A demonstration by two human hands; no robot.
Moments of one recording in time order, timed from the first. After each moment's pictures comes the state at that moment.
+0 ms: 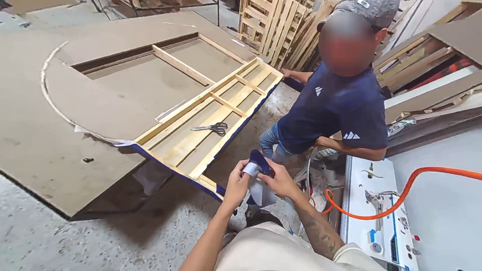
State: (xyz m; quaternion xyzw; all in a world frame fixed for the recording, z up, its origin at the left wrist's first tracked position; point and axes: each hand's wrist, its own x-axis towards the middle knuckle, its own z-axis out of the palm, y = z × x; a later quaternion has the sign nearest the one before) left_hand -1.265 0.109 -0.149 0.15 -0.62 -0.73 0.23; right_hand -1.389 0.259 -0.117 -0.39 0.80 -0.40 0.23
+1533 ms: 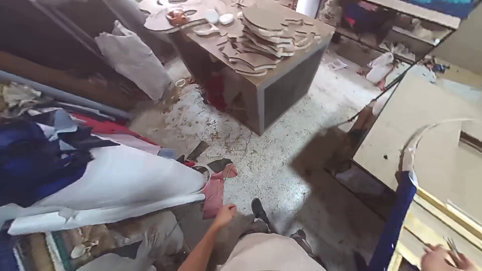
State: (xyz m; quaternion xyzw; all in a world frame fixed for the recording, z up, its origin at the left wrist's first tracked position) left_hand -0.647 0.395 -0.388 0.81 -0.09 -0.53 0.25; right_hand -1.188 0.001 -0.182 -0.48 0.77 -0.40 0.15
